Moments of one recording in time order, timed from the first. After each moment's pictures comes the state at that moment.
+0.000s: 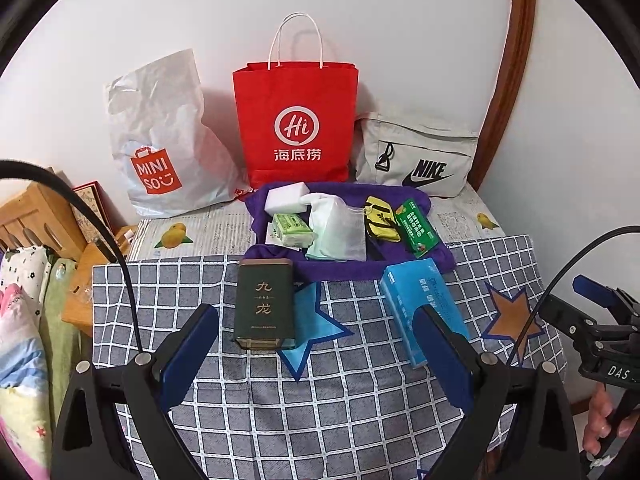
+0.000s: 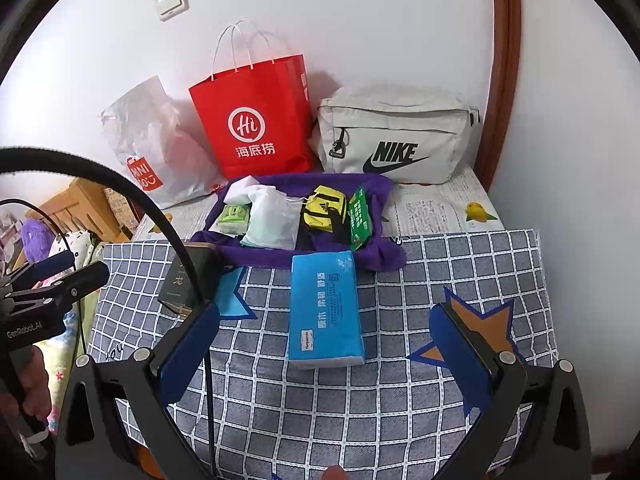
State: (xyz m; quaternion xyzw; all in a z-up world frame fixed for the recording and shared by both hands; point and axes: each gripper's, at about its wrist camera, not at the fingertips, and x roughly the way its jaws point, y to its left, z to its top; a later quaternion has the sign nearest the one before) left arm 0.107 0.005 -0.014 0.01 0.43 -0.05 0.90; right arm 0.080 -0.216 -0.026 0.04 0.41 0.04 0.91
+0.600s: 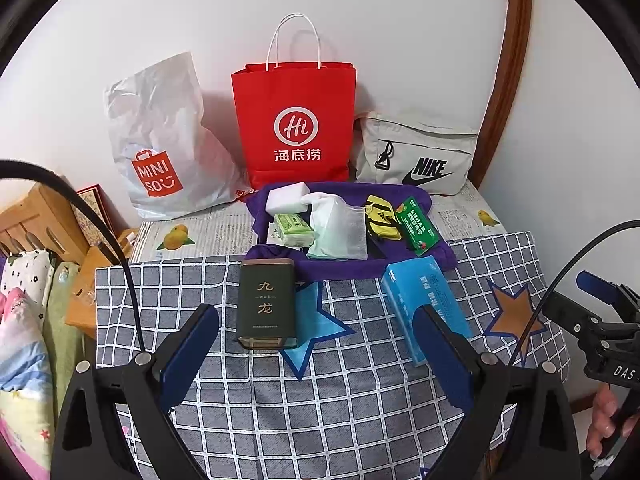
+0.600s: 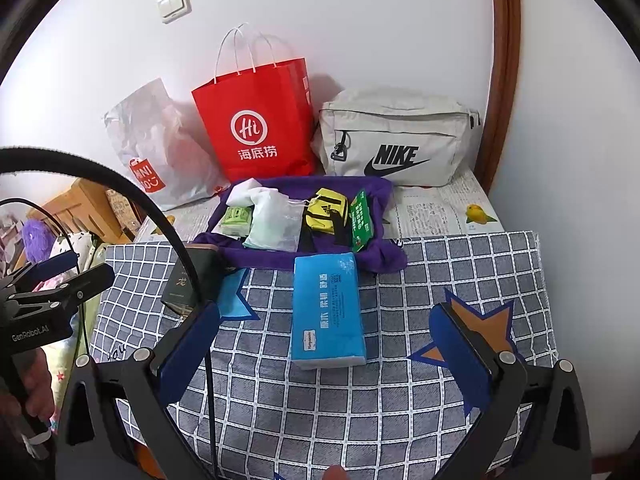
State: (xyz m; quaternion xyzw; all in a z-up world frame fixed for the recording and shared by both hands) left arm 0.106 0.004 -0.012 0.02 0.43 -0.05 0.90; right arm 0.077 -0.215 -0.023 0.04 0.40 0.04 0.91
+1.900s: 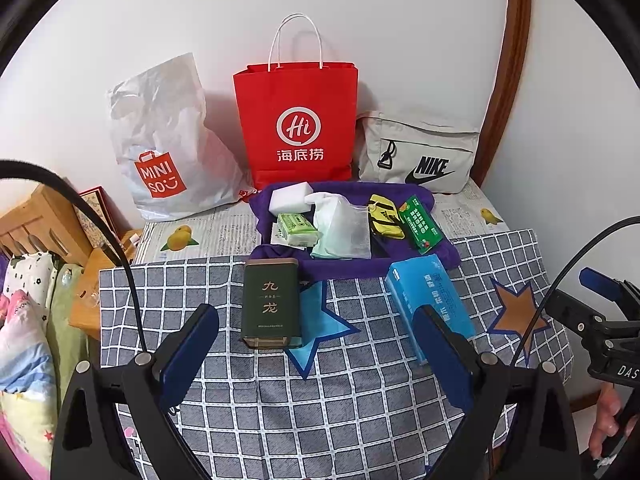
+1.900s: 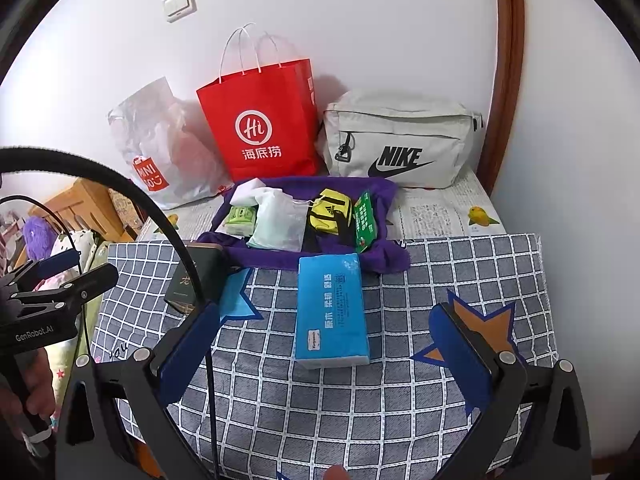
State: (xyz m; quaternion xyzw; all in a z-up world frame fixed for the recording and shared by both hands) left arm 0.104 0.004 -0.010 0.02 0.43 -0.05 0.90; right arm 0.075 -0.212 -0.023 0.04 0.40 0.05 0.91
